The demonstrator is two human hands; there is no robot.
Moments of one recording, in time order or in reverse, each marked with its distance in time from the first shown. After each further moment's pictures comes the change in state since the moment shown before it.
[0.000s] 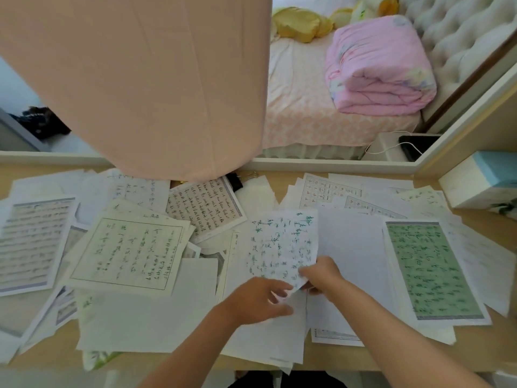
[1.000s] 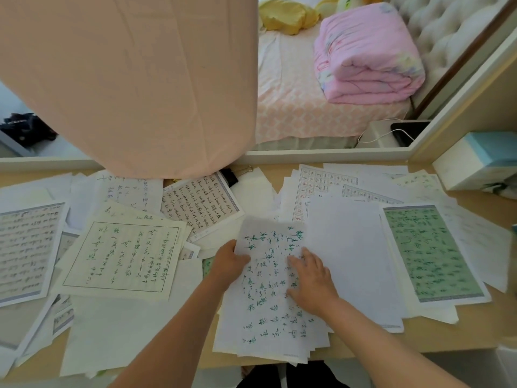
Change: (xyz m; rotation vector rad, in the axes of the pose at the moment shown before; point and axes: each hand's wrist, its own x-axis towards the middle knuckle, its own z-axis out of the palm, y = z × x) left_hand 0.021 -0.028 -0.049 -0.450 0.456 -0.416; right_hand 0.004 0.057 0.041 -0.777 0.103 -0.533
